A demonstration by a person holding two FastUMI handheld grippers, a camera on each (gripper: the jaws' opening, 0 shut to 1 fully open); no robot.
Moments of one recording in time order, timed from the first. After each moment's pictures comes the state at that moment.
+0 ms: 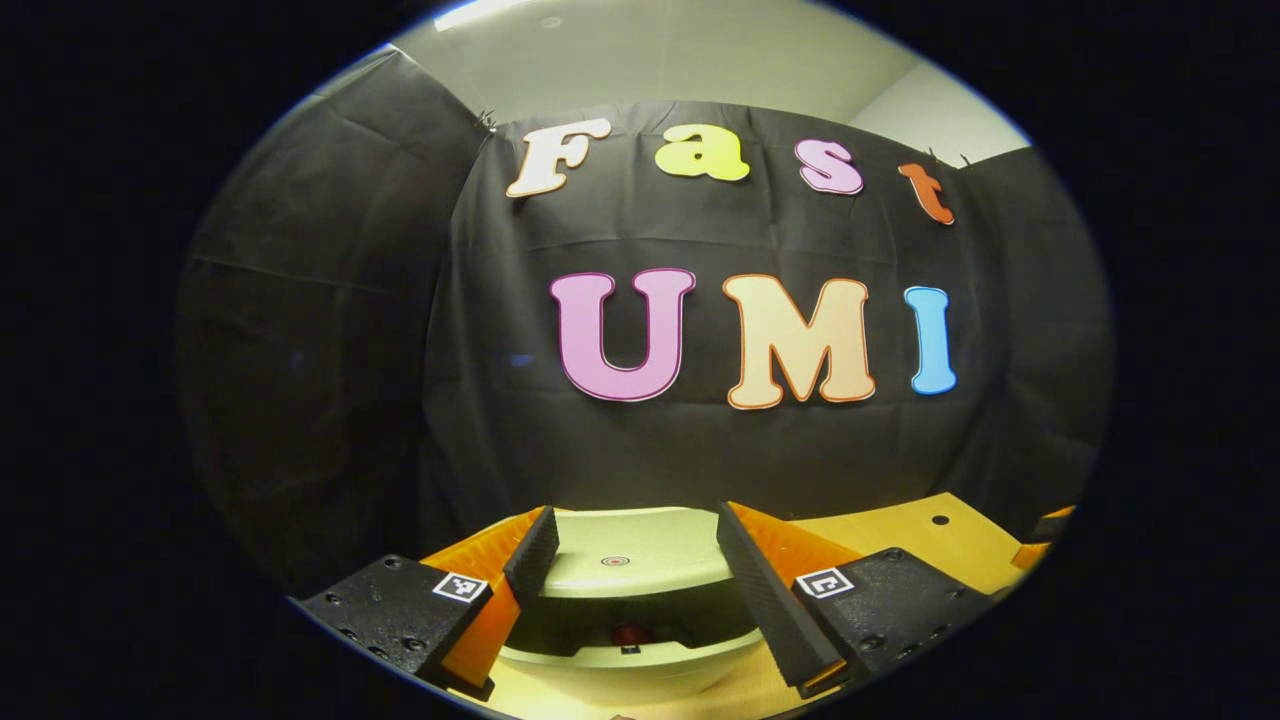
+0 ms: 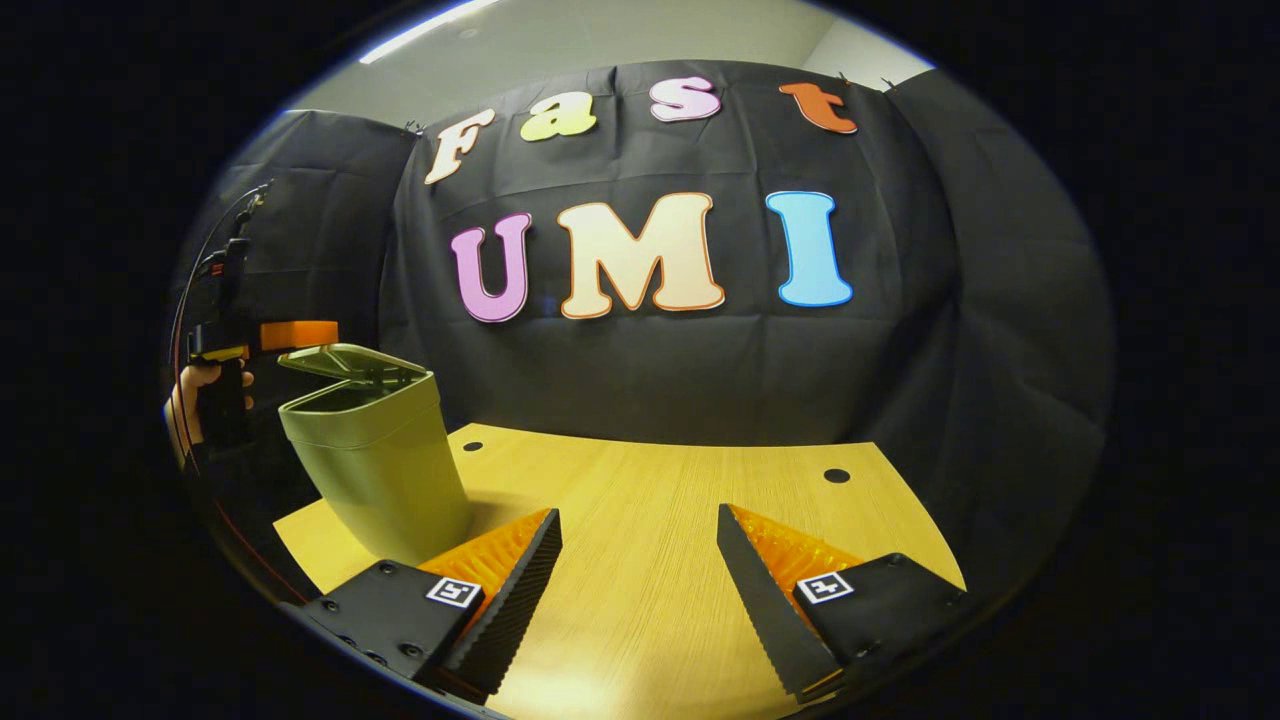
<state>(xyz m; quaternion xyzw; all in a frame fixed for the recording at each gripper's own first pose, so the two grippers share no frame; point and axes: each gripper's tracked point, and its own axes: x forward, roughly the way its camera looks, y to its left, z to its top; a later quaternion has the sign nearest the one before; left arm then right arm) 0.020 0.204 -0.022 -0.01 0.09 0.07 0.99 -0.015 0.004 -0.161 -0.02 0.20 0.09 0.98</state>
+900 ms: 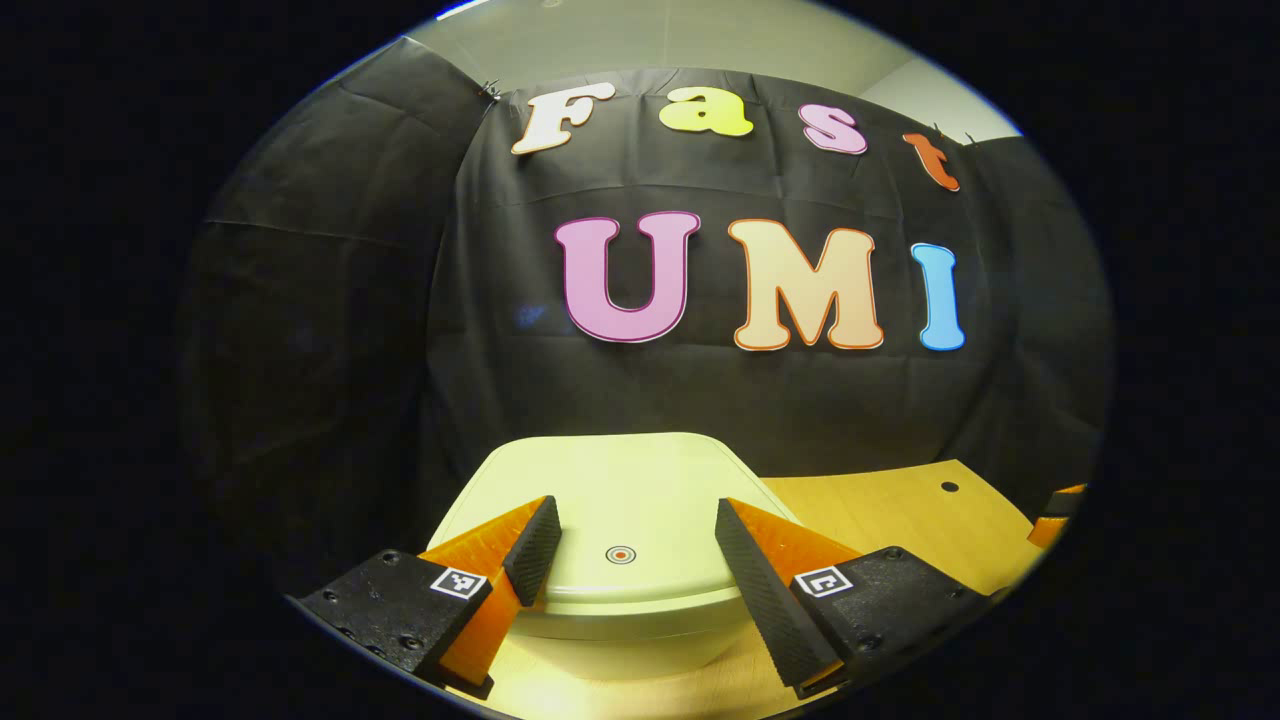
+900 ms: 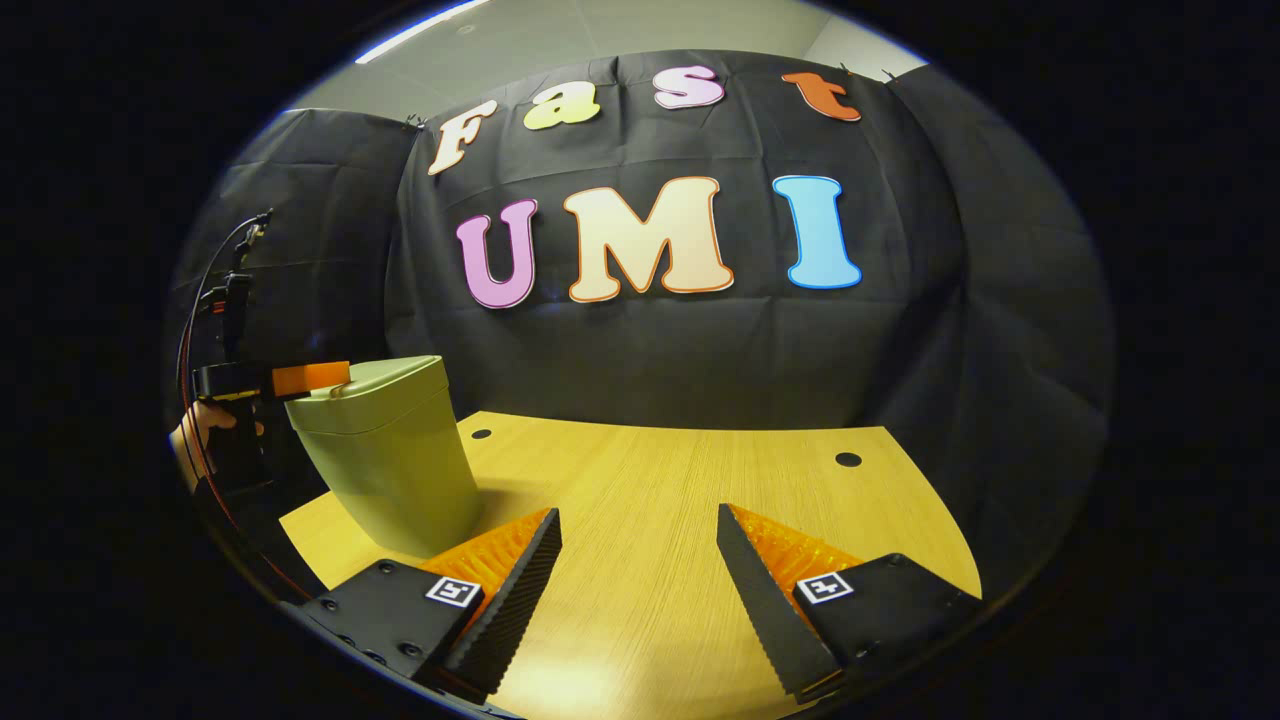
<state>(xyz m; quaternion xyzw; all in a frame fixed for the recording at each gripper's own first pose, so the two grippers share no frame) 0.006 0.201 -0.082 0.01 0.14 0.08 0.99 -0.023 0.017 -0.182 -0.01 0.22 0.09 0.97</state>
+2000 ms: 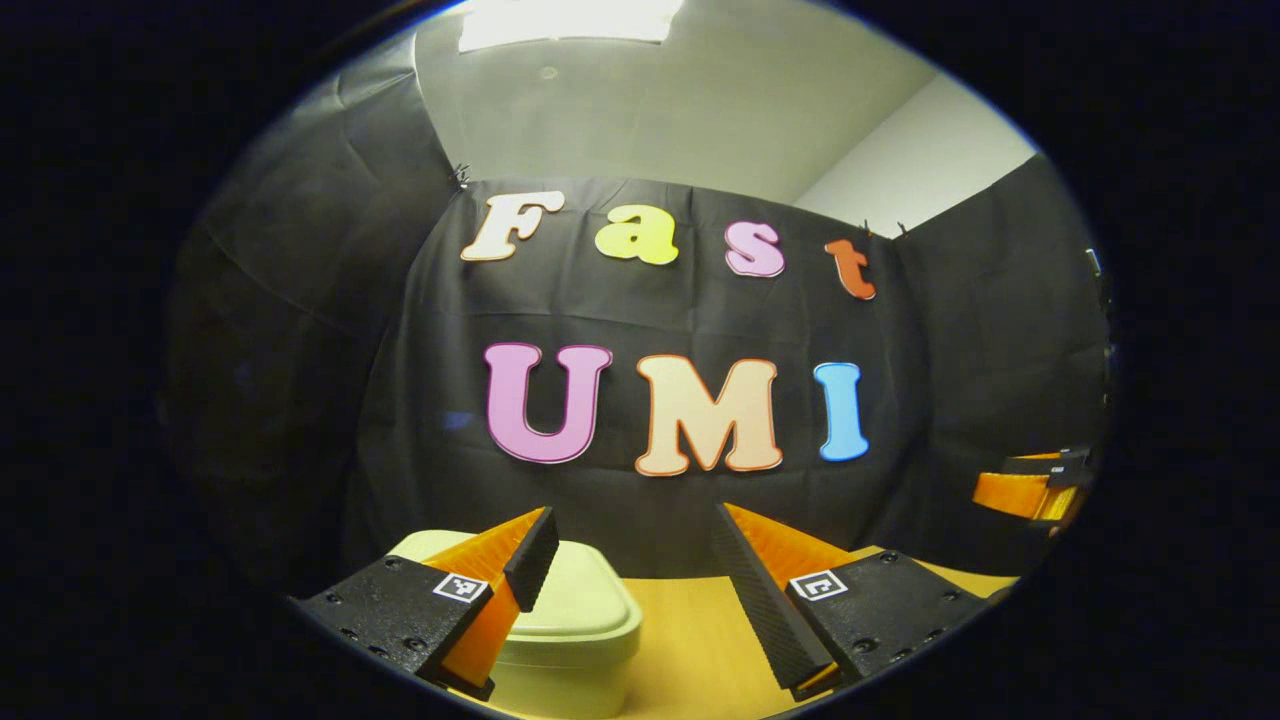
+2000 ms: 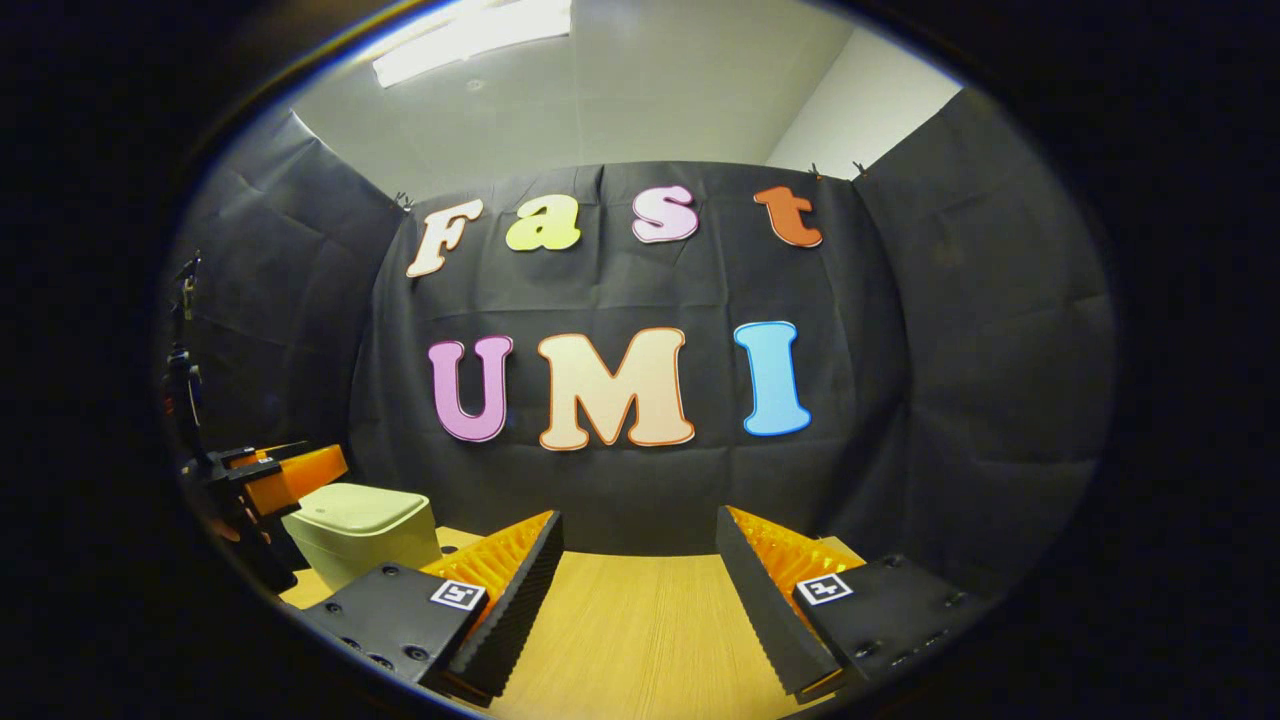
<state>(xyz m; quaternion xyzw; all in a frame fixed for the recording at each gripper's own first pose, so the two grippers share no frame) -0.022 0.090 0.028 -0.04 -0.07 -0.03 1.00 -0.011 0.029 -0.020 -0.01 0.02 0.02 1.00</state>
